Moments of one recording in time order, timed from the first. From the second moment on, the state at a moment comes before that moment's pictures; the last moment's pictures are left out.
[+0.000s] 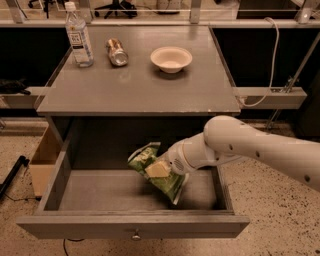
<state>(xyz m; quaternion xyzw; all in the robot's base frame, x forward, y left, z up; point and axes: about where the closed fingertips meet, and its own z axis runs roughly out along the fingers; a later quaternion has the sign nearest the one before) 0.505 0.019 0.676 -0.42 0.82 0.29 0.26</state>
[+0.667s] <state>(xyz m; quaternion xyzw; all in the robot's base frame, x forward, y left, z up) 0.533 0.027 0.654 -0.42 0.82 0.29 0.25</state>
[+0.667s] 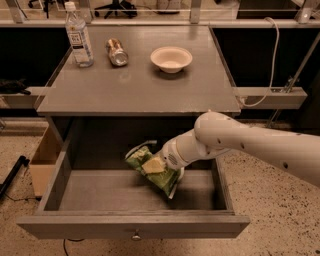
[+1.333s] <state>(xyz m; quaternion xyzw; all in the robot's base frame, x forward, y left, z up) 0.533 0.027 0.654 -0.42 0.82 0.29 0.25</state>
